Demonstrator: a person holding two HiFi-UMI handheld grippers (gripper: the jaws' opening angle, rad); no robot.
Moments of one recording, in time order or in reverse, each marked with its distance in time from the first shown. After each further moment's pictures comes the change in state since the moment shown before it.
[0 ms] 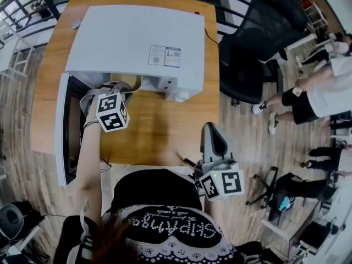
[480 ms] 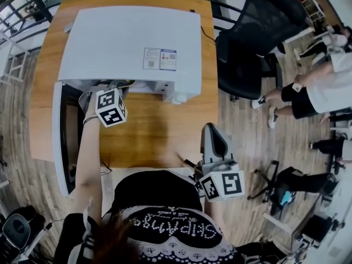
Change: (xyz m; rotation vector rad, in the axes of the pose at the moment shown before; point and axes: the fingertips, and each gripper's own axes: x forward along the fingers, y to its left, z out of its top) left arm 0.032 0.033 -0.013 -0.003 0.023 0.040; right arm 0.010 -0.010 -0.002 0.016 0.019 -0.044
